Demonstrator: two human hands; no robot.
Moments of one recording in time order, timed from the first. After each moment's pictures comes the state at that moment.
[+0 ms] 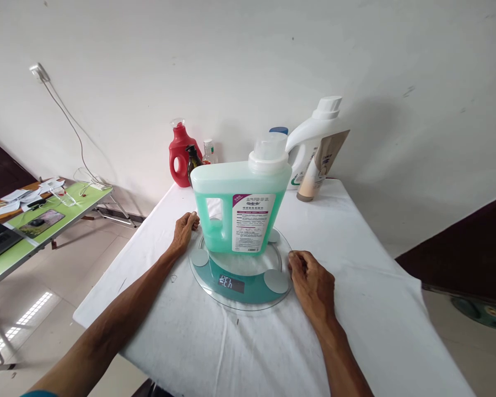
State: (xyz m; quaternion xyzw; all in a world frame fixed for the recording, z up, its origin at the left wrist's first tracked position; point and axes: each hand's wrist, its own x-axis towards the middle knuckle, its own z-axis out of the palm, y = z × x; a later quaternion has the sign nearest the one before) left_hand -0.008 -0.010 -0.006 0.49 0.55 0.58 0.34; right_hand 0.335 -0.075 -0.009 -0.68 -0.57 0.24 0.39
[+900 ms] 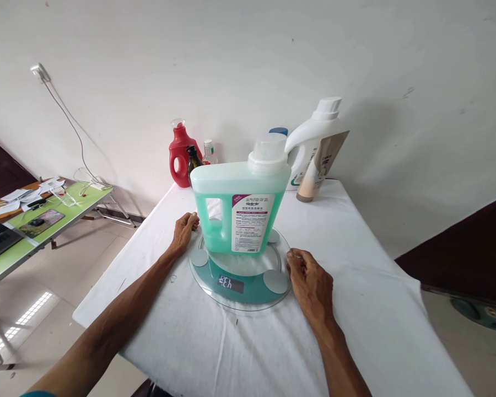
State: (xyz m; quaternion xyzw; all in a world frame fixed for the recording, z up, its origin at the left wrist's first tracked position) left_hand -0.007 -0.011 -0.005 0.50 0.55 0.58 0.34; right_hand 0.336 -0.077 -0.008 -0.67 -0.57 0.26 0.40
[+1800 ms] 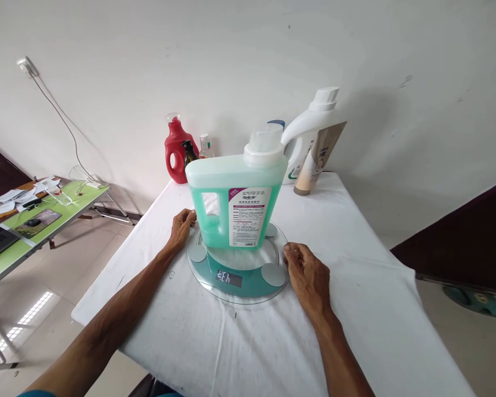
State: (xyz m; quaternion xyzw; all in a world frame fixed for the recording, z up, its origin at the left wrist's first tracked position) left_hand -0.009 -0.010 -0.006 0.51 0.56 0.57 0.33; right_hand 0.333 -0.080 -0.004 -0.67 -0.57 0.27 0.40
